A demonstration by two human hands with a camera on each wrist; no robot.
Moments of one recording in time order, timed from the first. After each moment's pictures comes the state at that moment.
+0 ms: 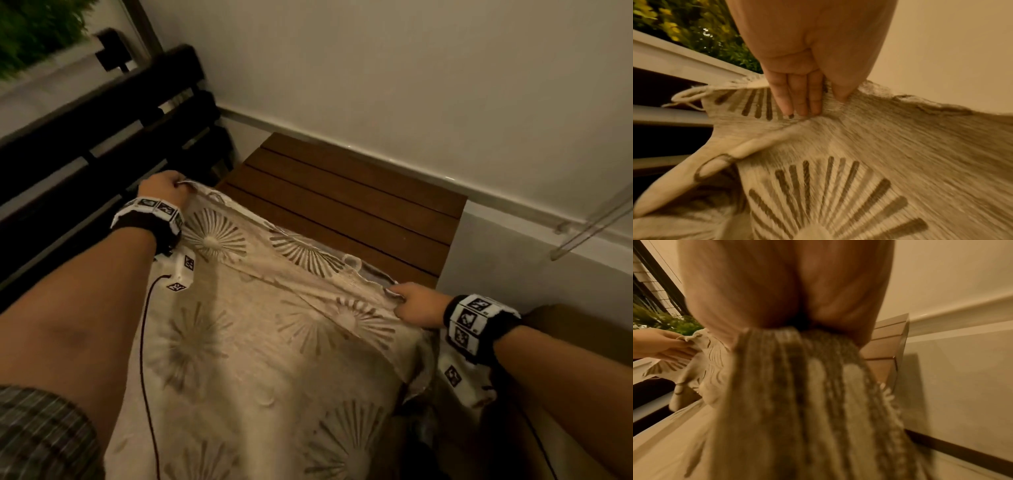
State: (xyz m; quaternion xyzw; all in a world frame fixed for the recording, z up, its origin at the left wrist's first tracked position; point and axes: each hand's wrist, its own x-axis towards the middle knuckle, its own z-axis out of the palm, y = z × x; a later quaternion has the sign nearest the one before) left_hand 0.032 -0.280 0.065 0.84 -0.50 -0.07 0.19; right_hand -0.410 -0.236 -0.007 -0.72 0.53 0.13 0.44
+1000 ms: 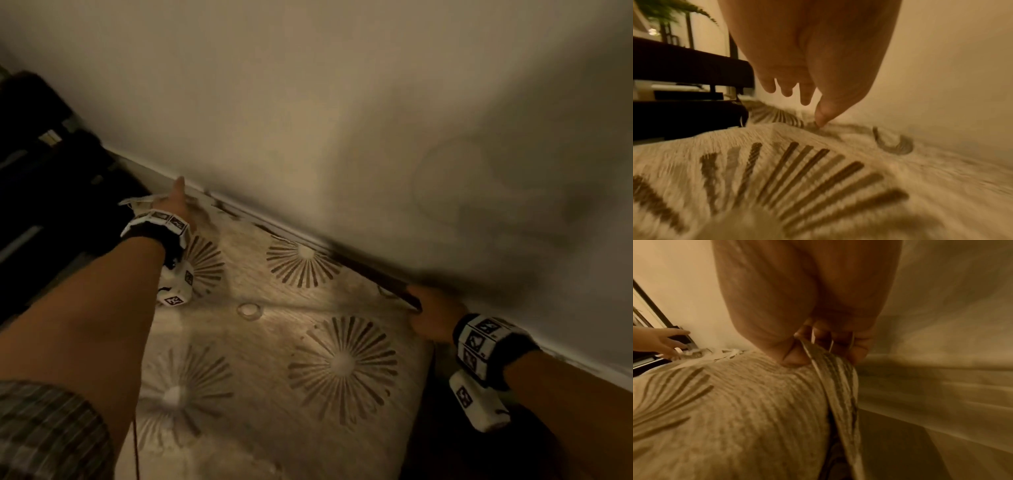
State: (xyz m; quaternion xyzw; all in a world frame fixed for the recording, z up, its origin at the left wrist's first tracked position) left_hand -0.092 -0.674 -0.016 0.85 -0.50 -0.15 -0.05; right_hand -0.546 -0.588 -0.056 -0.68 0.63 0.10 0.37
